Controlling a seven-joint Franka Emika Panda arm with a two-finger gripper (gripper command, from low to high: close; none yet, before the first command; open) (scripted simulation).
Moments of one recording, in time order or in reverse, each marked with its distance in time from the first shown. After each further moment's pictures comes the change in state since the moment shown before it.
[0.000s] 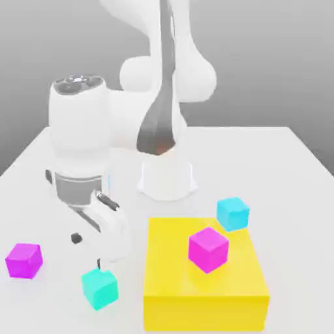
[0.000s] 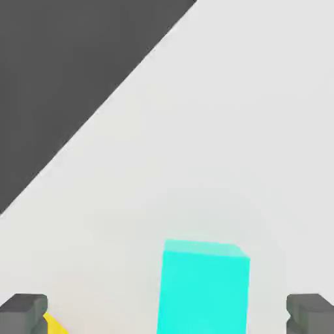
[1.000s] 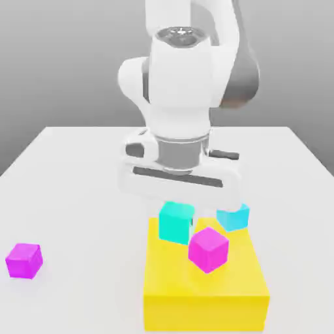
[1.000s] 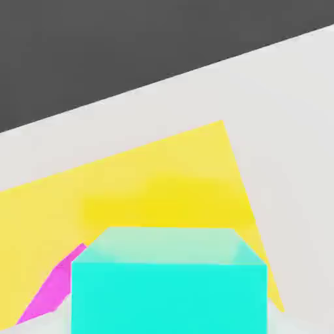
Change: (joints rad) arm 0.298 -0.411 0.167 -0.006 0.065 -0.414 -0.367
